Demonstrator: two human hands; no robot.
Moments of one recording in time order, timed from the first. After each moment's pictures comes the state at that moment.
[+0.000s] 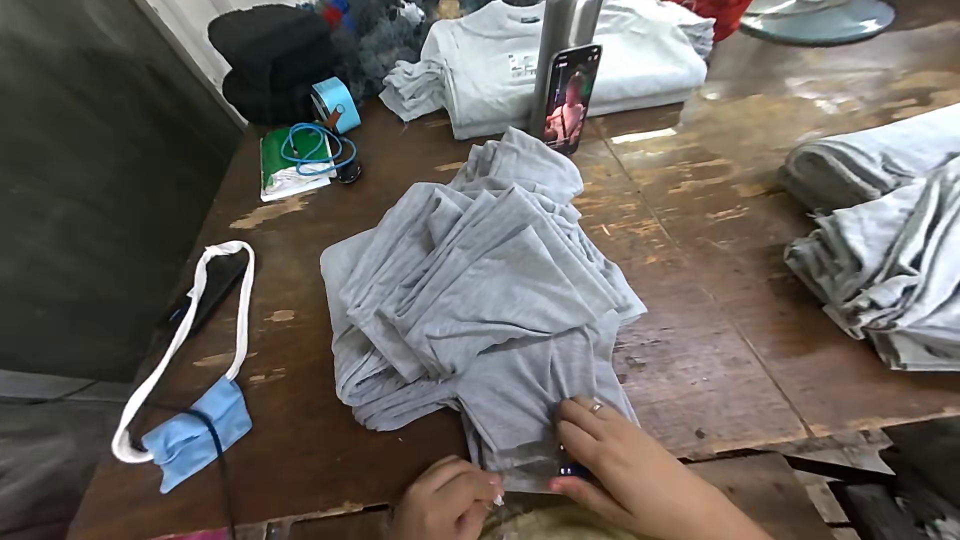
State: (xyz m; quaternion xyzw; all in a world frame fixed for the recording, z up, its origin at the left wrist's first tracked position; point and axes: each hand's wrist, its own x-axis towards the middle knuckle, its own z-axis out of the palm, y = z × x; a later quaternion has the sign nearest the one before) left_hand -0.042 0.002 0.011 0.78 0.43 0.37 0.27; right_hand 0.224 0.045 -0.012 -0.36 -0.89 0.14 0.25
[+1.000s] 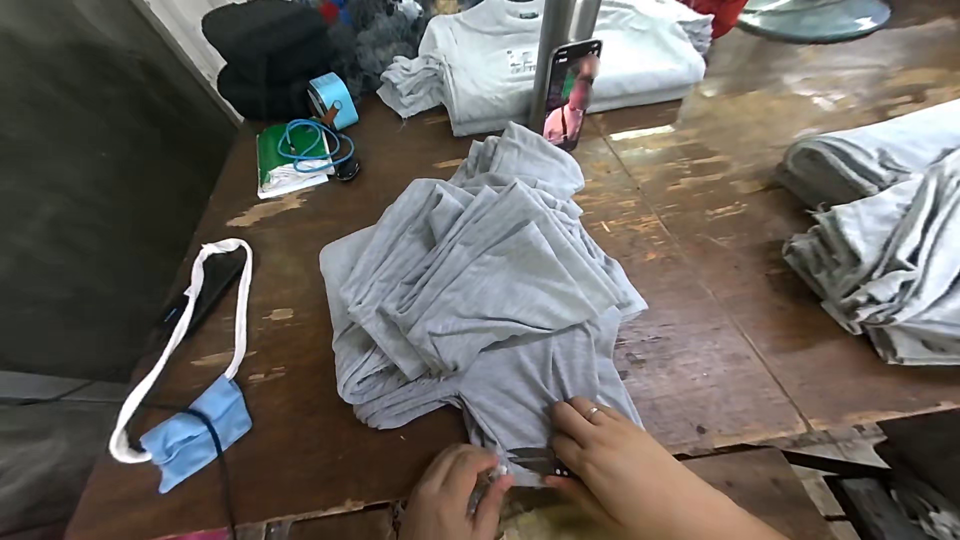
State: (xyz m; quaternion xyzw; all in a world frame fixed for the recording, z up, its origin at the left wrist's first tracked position) left_hand -0.028 -0.004 0.013 0.75 0.51 0.36 0.22; right_hand 0.212 0.039 0.003 -0.38 -0.91 0.07 0.14
